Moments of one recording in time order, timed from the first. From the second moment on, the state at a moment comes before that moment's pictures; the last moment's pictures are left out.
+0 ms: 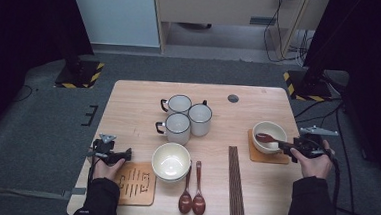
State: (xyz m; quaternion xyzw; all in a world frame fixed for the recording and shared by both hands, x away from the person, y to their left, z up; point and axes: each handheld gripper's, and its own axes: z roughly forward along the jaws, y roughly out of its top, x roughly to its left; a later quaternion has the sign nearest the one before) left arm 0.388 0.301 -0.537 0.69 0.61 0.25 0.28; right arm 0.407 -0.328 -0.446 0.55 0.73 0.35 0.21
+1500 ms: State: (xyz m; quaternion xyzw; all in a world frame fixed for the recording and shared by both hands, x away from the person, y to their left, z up) left arm 0.388 0.301 -0.537 0.69 0.61 0.25 0.28; right arm 0.383 -0.319 -0.450 0.52 0.75 0.37 0.17
